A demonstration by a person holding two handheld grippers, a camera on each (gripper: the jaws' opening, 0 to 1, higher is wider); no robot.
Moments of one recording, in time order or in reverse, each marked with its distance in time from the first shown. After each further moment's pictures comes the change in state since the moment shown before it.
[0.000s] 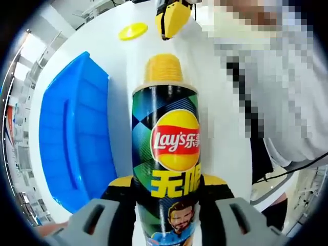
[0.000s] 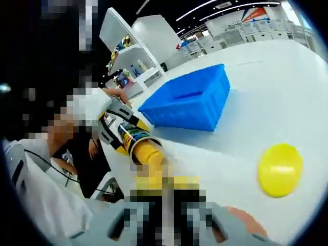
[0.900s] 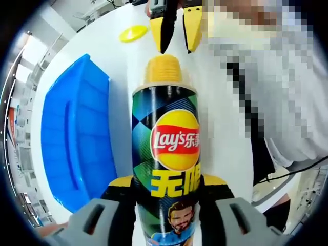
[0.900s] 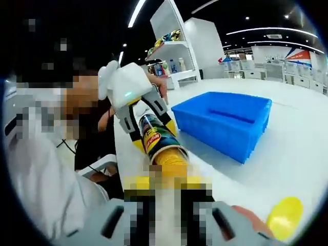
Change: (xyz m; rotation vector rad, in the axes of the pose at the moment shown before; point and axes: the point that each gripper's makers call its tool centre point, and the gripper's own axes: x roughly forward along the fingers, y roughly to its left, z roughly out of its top) left arm 0.000 -0.003 0.001 0.011 -0.014 0.025; right arm 0.032 0.025 0.014 -0.282 0.017 0.132
